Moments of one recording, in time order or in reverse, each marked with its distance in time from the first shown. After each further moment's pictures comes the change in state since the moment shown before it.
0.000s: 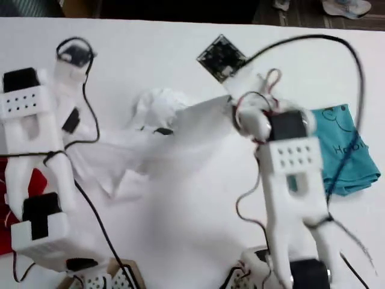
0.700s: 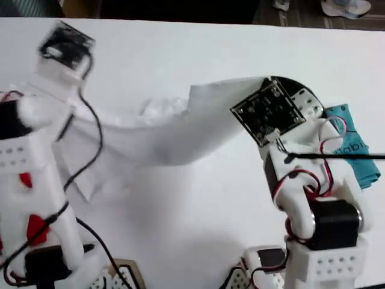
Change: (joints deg) left arm 4.7 -23.2 3.3 3.7 0.4; right arm 3.5 -27.4 3.3 -1.9 1.1
